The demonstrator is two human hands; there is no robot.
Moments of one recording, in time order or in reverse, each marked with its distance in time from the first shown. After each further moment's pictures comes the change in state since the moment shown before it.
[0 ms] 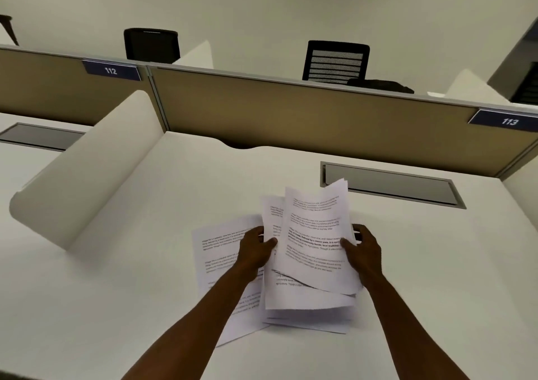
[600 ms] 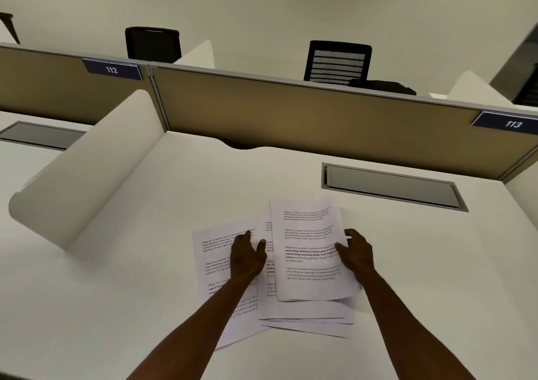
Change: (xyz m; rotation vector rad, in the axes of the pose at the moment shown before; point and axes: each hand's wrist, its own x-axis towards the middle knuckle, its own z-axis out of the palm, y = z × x) left_hand 0.015 -0.034 -0.006 0.484 0.232 0.072; right_hand 0.020 0.008 0.017 -0.185 -0.112 0.033
